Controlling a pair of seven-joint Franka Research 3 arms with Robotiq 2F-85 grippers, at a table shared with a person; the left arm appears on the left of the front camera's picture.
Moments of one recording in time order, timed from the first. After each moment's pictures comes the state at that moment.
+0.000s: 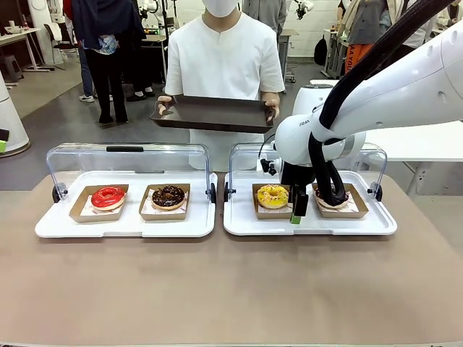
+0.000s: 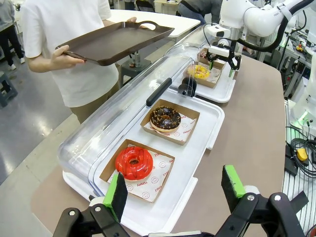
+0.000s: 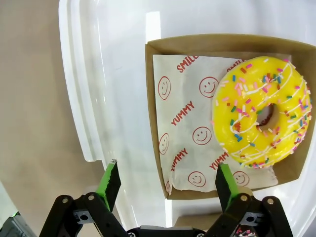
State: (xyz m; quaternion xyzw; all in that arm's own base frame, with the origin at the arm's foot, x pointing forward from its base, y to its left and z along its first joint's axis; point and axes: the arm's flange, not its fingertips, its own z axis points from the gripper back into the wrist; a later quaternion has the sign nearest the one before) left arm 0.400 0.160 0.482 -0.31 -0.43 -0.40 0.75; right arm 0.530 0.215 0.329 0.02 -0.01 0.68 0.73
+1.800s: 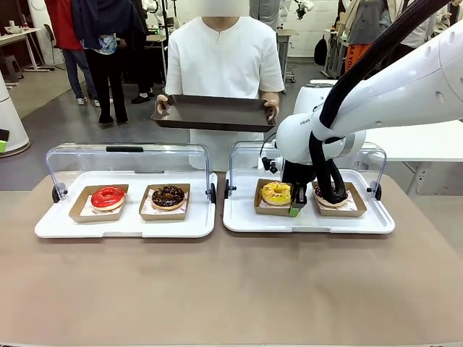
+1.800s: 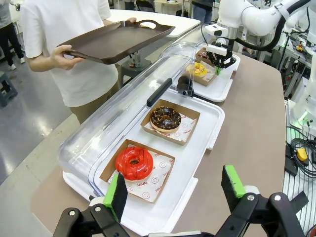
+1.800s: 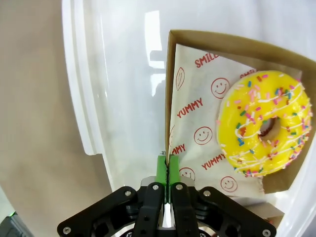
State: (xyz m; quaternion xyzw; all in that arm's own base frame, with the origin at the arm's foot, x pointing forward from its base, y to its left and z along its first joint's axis) left arm 0.400 0.160 0.482 -0.31 -0.43 -0.40 0.75; right arm 0.538 0.211 0.329 0.01 -0.01 0.68 0.73
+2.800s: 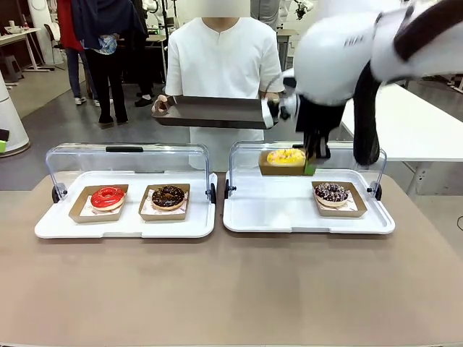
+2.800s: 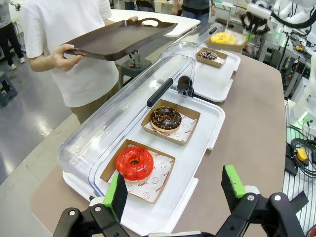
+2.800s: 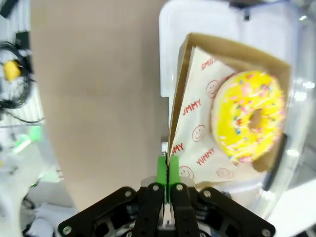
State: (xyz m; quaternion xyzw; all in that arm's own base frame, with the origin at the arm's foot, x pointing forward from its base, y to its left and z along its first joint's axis) left arm 0.400 0.160 0.482 -0.31 -0.43 -0.40 0.75; right arm 0.422 0.224 0.538 -0.05 -0.05 0.70 0.71
